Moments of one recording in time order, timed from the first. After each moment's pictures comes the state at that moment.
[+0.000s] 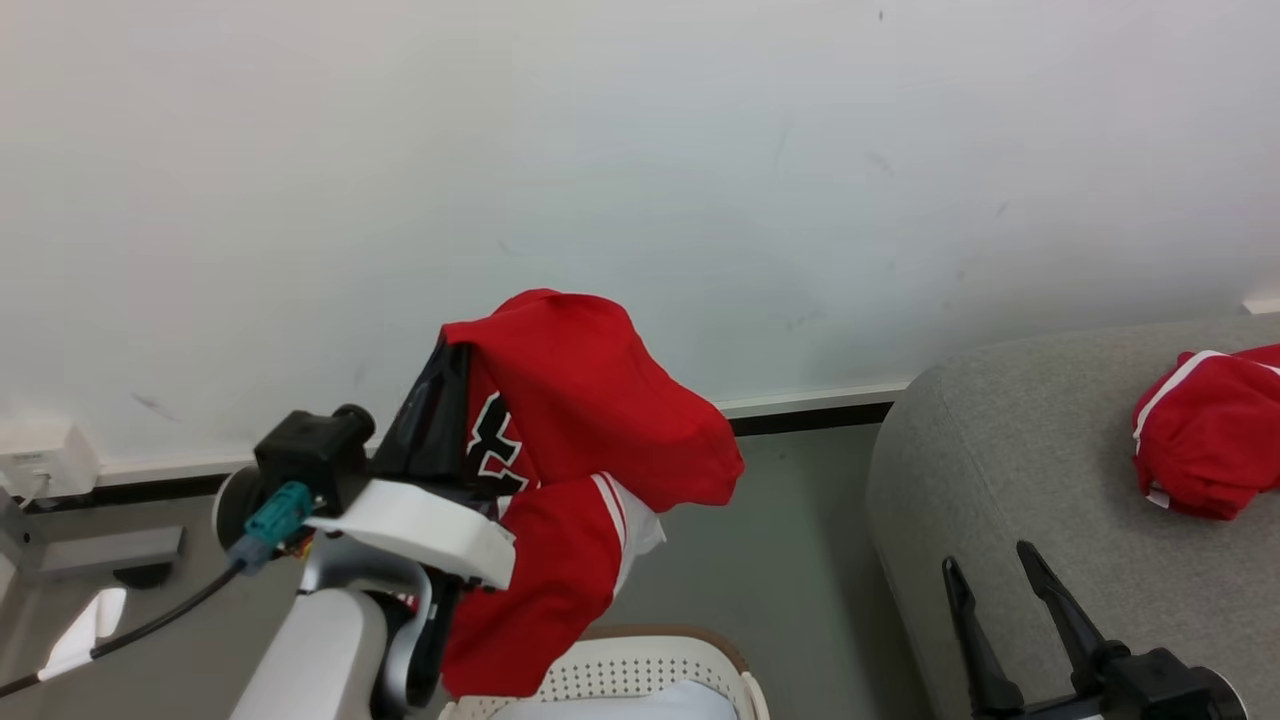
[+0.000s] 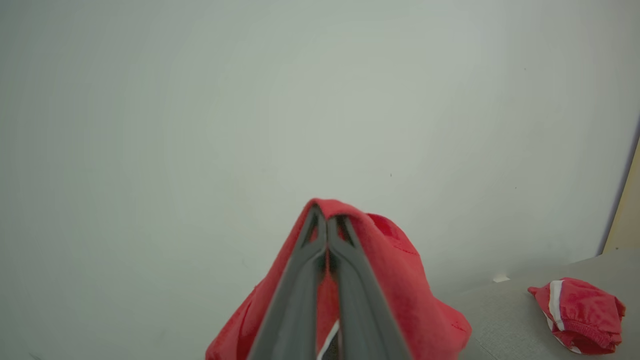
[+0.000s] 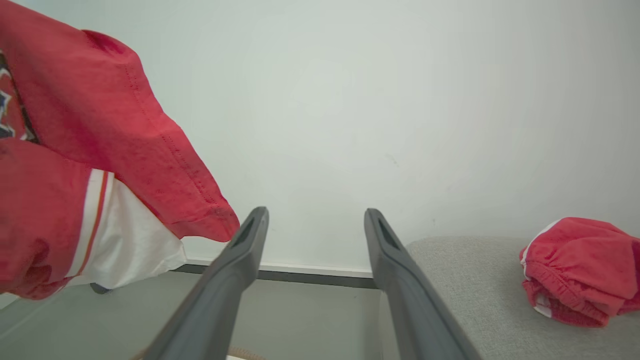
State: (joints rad) left arm -0.37 0.15 -0.27 0.08 -0.29 0.08 -0.09; right arm -0.04 -0.07 0.15 0.22 0.20 0.13 -0.26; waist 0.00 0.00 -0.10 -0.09
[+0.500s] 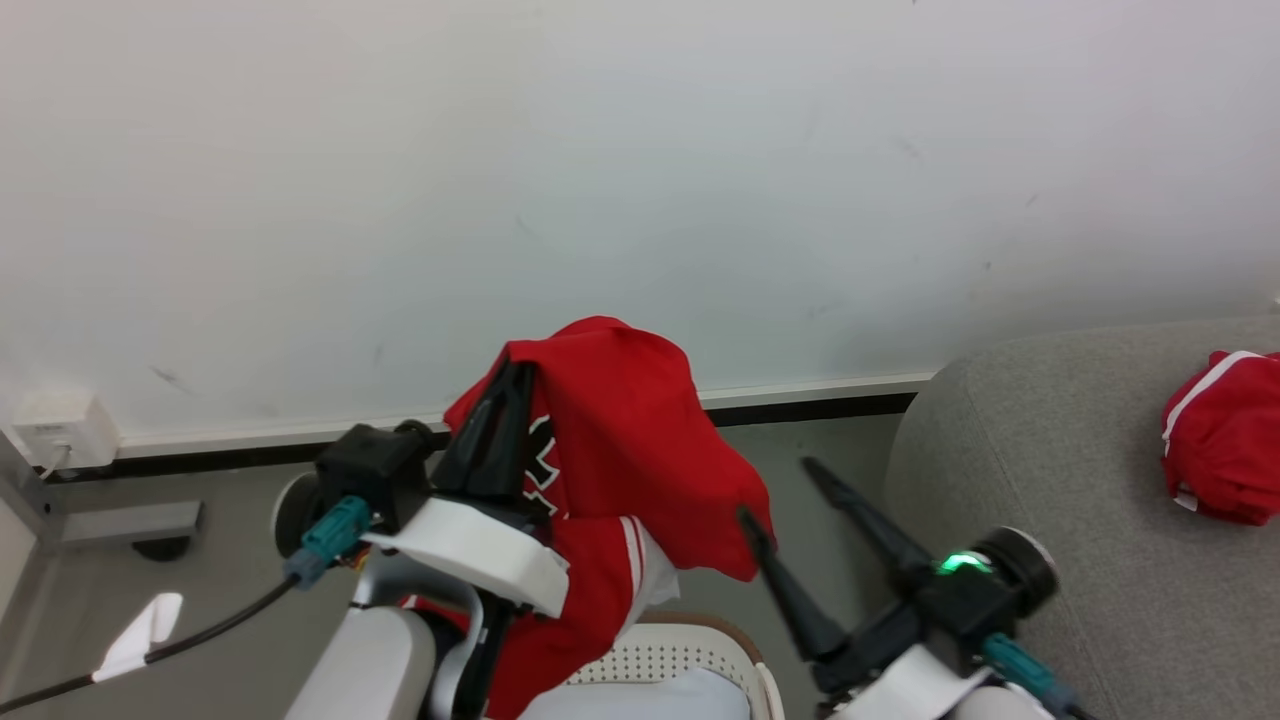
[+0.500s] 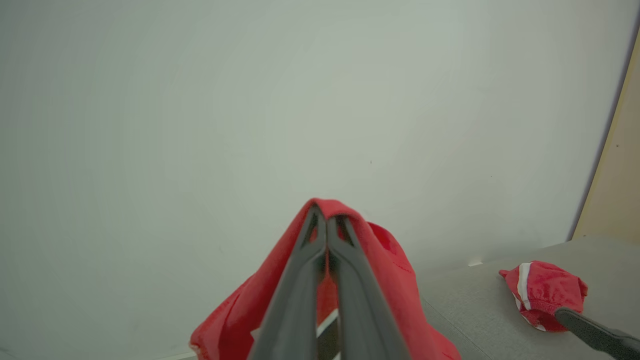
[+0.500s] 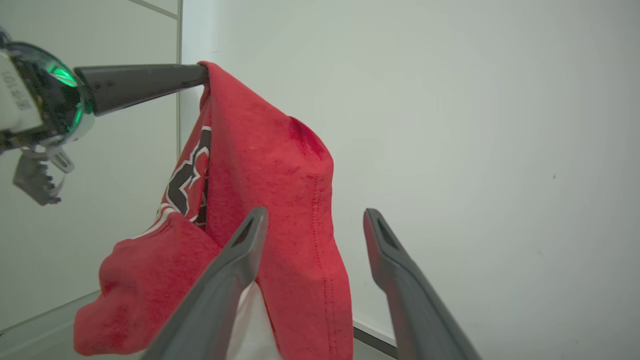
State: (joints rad) left arm -0.35 0.13 -0.33 0.03 -0.30 0.08 -0.06; right arm -0.29 -0.10 0.51 0.23 0.25 0.13 -0.26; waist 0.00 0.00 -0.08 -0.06
